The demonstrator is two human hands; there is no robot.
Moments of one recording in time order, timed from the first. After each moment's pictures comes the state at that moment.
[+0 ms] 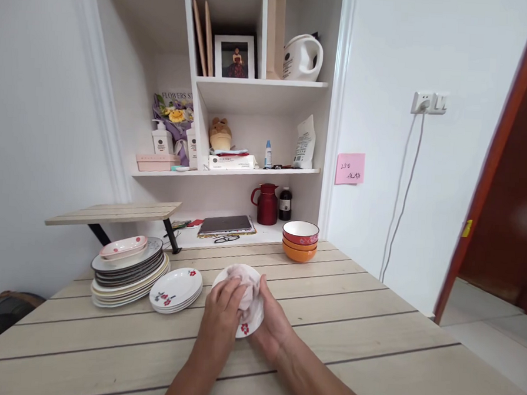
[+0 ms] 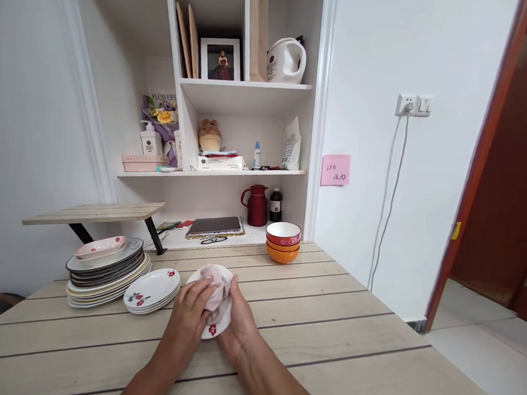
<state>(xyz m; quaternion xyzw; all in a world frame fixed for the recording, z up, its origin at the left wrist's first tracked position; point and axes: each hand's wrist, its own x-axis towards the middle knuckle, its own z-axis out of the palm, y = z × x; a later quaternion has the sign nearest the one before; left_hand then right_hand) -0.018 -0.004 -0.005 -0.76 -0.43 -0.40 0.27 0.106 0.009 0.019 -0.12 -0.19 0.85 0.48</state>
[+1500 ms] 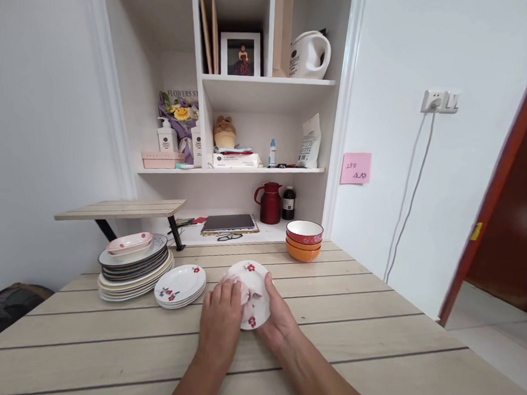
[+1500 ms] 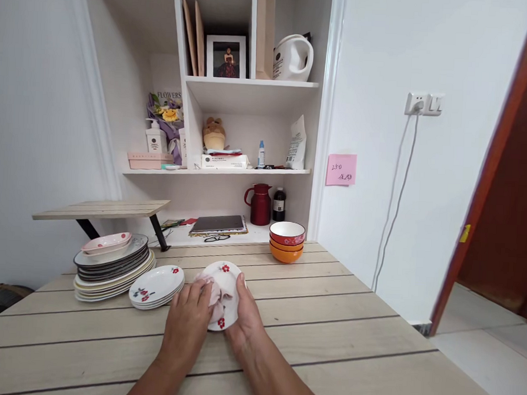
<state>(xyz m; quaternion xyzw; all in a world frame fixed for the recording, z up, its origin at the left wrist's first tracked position) -0.008 -0.012 -0.005 -0.68 -0.57 -0.26 0.38 0.109 0.017 0.015 -0.16 -0.18 0.82 0.51</state>
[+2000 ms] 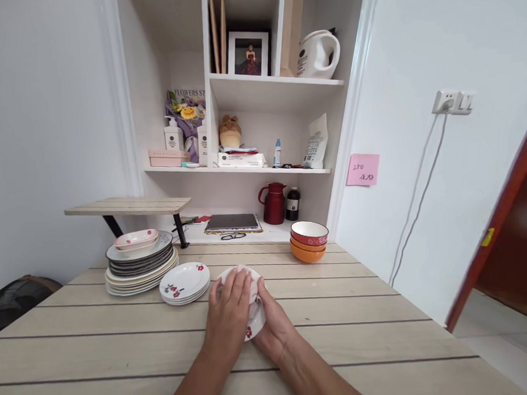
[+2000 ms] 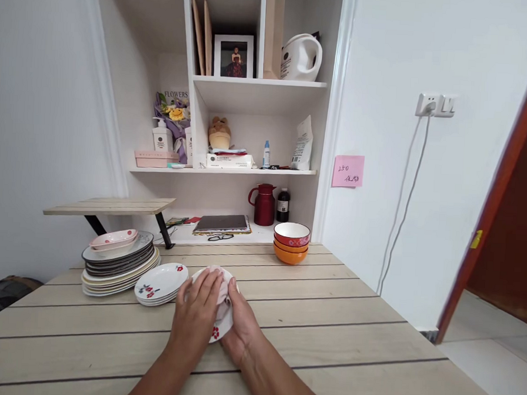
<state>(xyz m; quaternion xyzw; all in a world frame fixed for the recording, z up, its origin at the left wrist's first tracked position) -0.004 -0.009 -0.007 -0.70 -0.51 -0.33 0.37 0.097 0.003 0.014 -0.14 -0.19 0.85 0.47</state>
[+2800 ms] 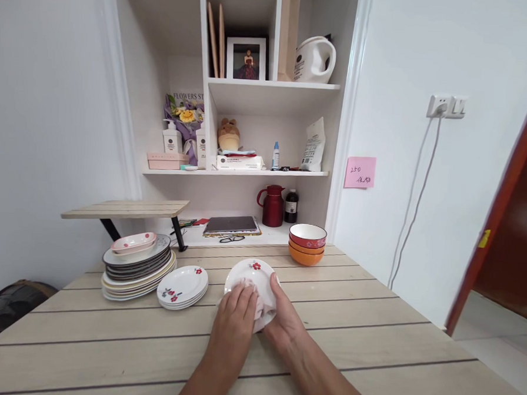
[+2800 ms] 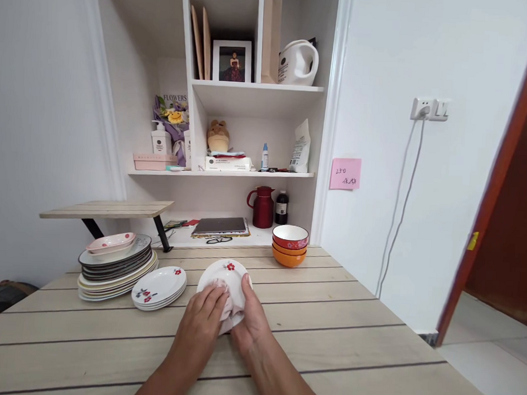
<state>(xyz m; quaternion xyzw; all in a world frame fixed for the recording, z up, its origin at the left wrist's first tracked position) -0.004 -0.007 -0.019 -0.74 -0.42 -0.34 0.40 0.119 0.017 0.017 -0.14 -0.19 0.83 0.50</state>
